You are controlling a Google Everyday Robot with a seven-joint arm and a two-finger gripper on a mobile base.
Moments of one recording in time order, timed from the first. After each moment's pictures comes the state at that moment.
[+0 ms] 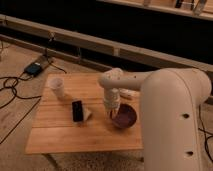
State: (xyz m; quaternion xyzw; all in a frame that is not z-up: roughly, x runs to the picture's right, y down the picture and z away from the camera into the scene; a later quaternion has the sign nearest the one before) arm 0.048 0.165 0.838 -0.30 0.34 0.65 0.61
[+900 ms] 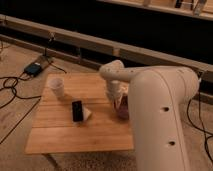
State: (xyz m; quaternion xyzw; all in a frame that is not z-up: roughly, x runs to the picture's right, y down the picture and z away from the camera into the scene) arm 0.056 0.117 0.874 -0.27 0.34 0.63 0.64
